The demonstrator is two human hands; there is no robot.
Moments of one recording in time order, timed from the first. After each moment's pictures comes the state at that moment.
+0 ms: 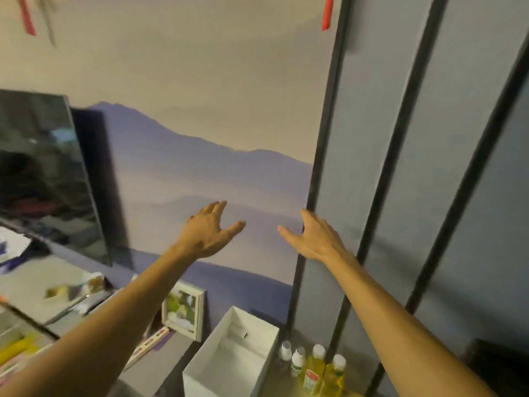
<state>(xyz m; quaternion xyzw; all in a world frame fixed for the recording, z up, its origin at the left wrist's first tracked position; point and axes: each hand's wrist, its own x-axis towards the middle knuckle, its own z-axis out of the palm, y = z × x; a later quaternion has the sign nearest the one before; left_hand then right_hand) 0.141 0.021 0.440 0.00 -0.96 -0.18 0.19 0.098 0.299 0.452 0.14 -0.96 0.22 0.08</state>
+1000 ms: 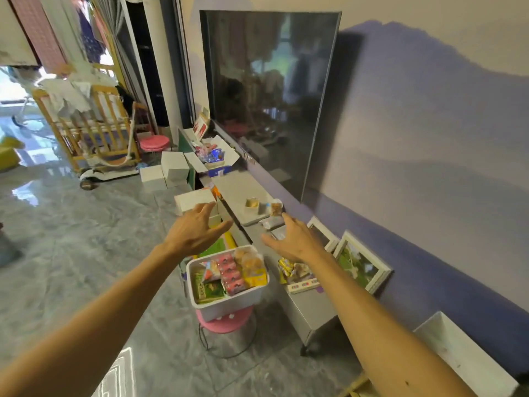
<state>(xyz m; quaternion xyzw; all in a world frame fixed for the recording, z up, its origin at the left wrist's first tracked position) 0.436 -0.470 0.282 0.36 -0.91 -0.18 0.09 0.239 -0.282 0.276 0.43 -0.87 0.18 -0.15</state>
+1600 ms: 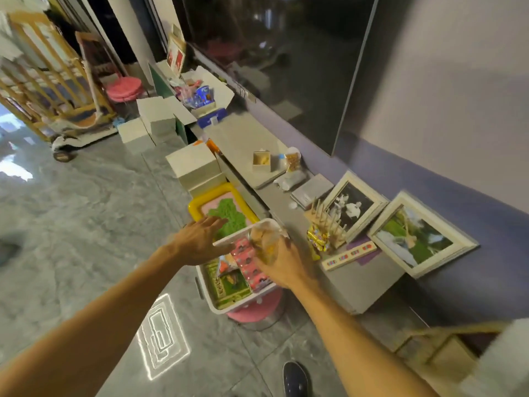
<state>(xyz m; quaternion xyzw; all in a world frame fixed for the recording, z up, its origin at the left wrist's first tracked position) 0.327 -0.684 0.089 0.22 -0.95 -0.11 -0.18 0.197 -0.470 0.030 0.30 -0.89 0.22 -0.27</state>
